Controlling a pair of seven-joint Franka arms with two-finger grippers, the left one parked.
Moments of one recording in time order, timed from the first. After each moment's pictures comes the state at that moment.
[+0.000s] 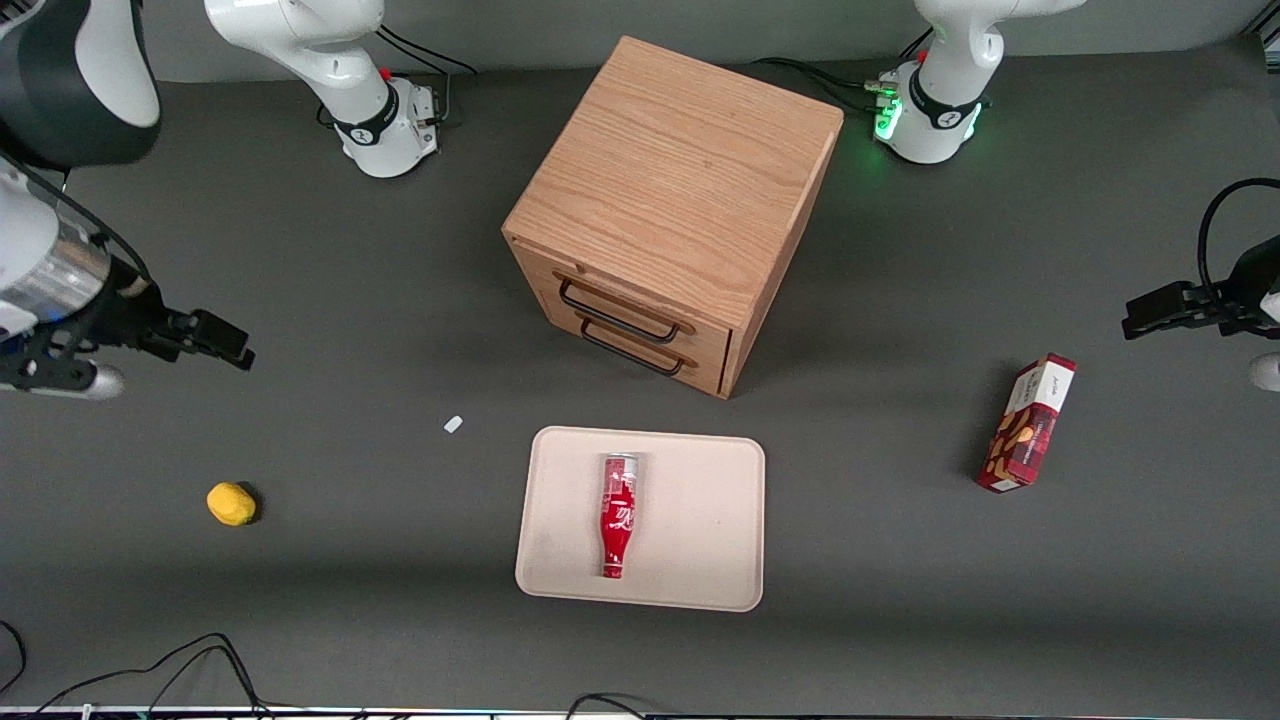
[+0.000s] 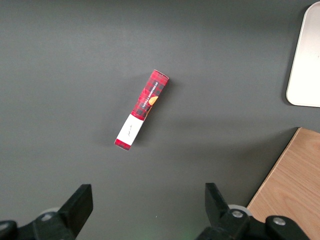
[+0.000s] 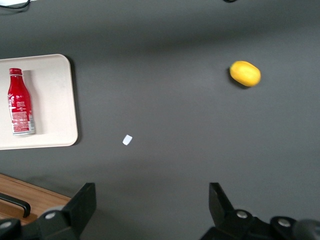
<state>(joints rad) 0.08 0.01 -0.04 -1.70 0.04 1.78 0.21</state>
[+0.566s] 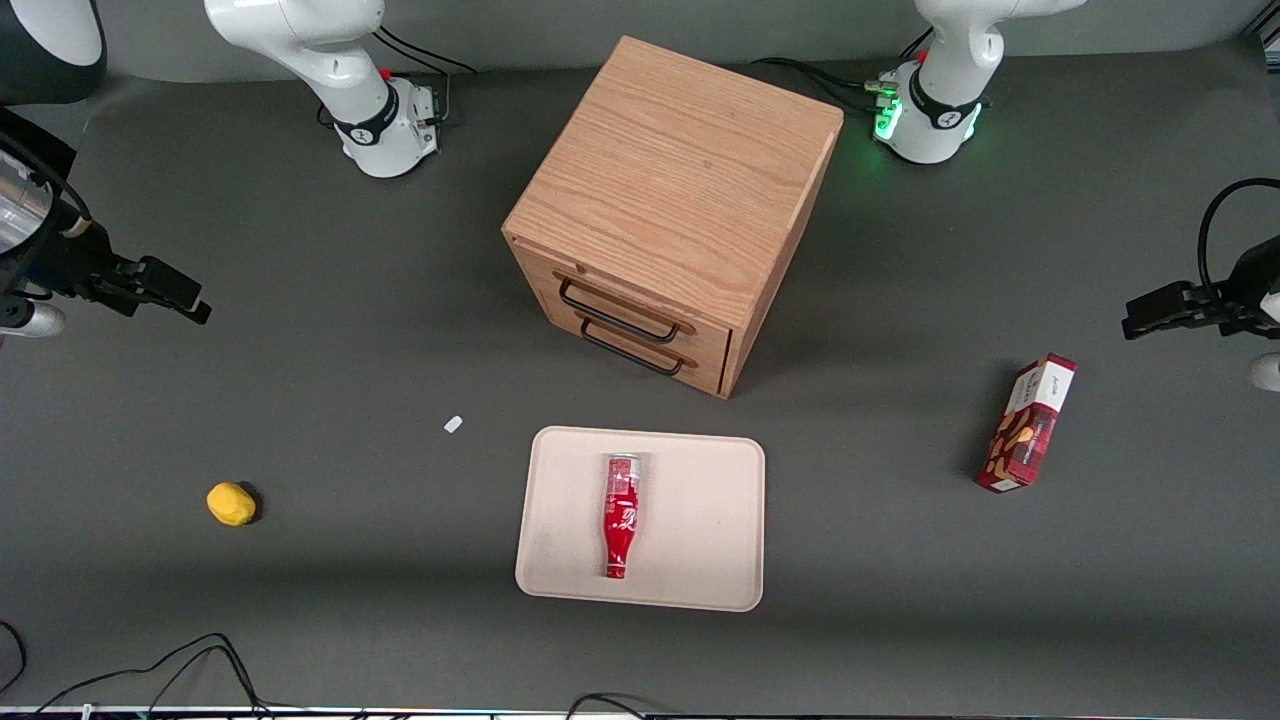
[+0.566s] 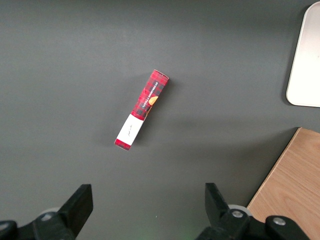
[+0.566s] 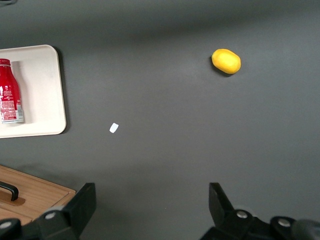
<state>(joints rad) 0.08 -0.09 -0.10 -1.79 0.04 1.76 0.15</state>
